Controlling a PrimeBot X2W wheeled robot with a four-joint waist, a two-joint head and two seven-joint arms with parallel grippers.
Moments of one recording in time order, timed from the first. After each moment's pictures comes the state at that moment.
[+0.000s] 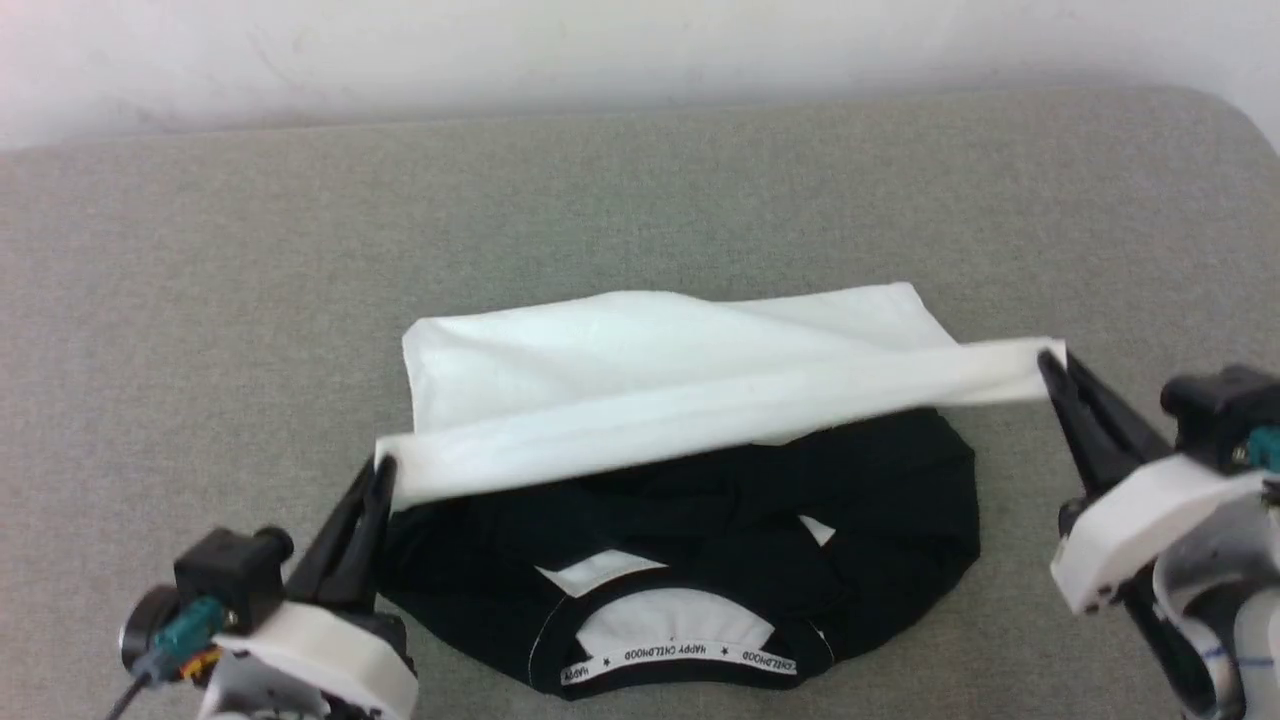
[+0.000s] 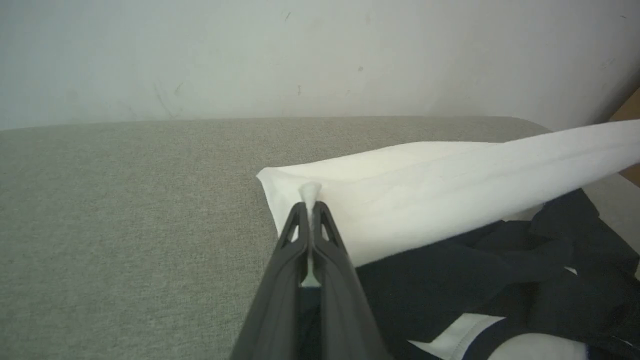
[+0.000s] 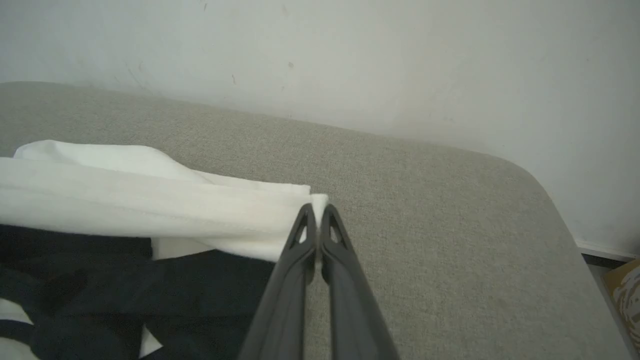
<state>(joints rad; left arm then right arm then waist) 0.00 0.43 -0.26 -0.13 -0.46 0.09 -0.06 -0.14 -0.25 0.04 -0.14 0.23 0.13 0.26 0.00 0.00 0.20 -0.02</state>
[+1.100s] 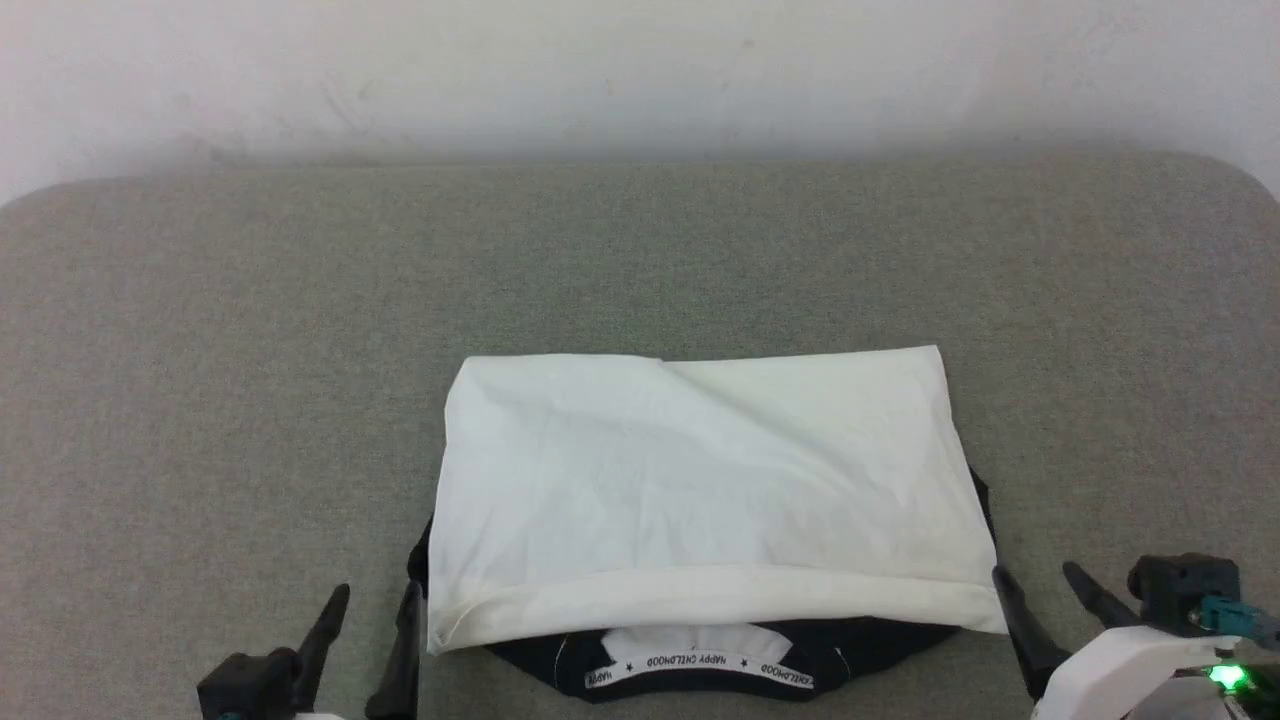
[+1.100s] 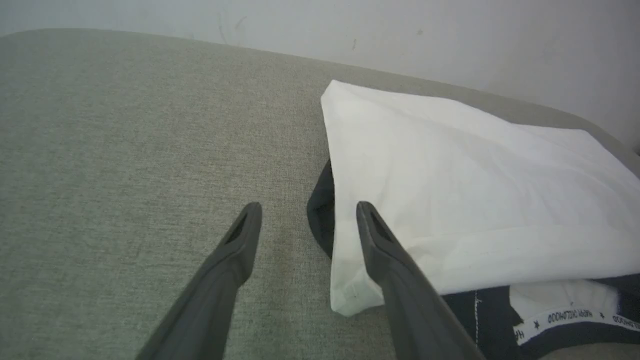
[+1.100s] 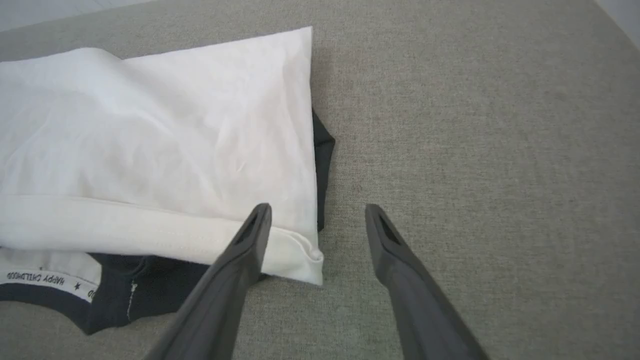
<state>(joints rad) 0.14 0.33 -0.28 0.12 -0.52 0.08 -0.24 0.17 -0.08 -0.07 -0.07 0.19 0.13 0.35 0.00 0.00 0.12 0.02</state>
